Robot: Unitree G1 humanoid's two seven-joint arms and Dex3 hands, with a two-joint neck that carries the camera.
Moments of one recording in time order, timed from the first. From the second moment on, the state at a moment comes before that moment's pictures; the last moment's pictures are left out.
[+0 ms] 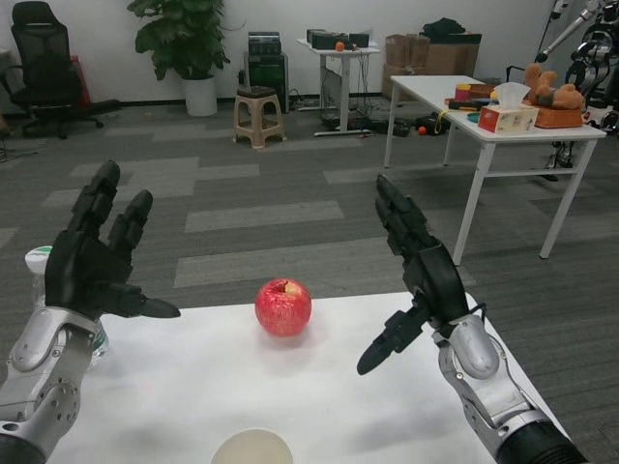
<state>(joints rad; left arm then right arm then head) -0.39 0.39 -0.05 0.39 -0.71 -0.48 -0.21 -0.40 -0.40 0.32 0.42 0.33 -0.69 -0.05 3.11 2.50</state>
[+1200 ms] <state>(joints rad) -0.44 0.38 -0.12 0.48 -0.69 -0.47 -0.22 -0.86 -0.13 0.77 1.29 0.32 -0.65 -0.20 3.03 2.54</state>
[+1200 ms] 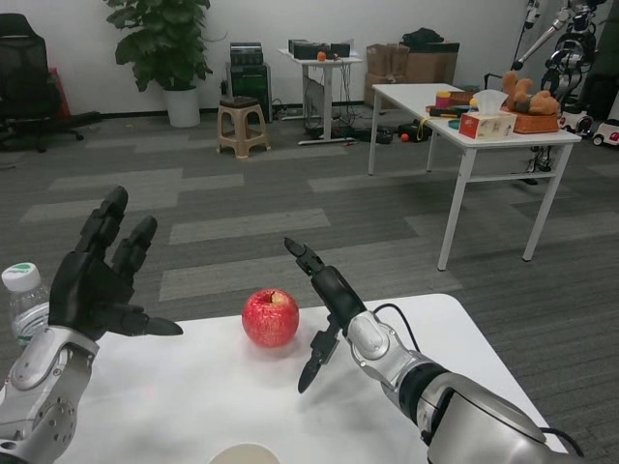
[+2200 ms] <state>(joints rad) -0.47 0.37 -0.16 0.51 -0.69 -0.47 -0.22 -0.96 -0.06 1.15 1.39 0.33 -0.61 -0.34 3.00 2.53</state>
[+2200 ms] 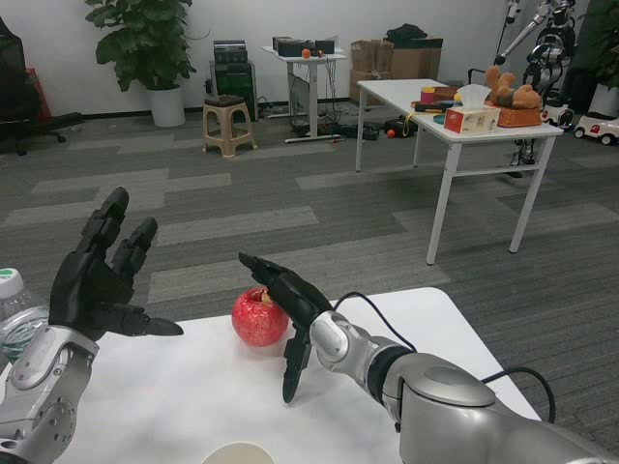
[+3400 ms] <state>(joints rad) -0.45 0.37 -0.15 0.51 -0.69 -0.47 -0.22 -0.98 -0.05 1.23 1.39 0.34 -0.61 -0.35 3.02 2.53</state>
